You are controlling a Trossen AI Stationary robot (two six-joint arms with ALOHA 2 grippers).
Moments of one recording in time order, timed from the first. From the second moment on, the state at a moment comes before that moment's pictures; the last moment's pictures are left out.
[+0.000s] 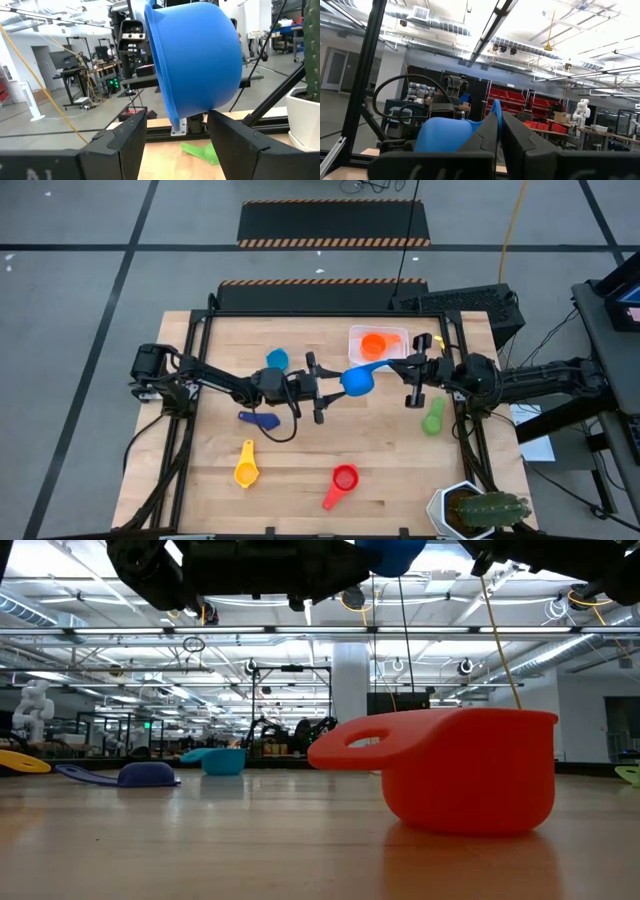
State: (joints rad) left arm -0.05 1.73 0.86 1.02 -0.15 0.21; right arm -0.03 0.79 0.29 0.91 0.05 -0.22
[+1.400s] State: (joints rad) left arm -0.05 1.62 0.86 0.87 -0.17 0.17; right arm -0.03 0.76 0.29 0.88 0.06 -0.22
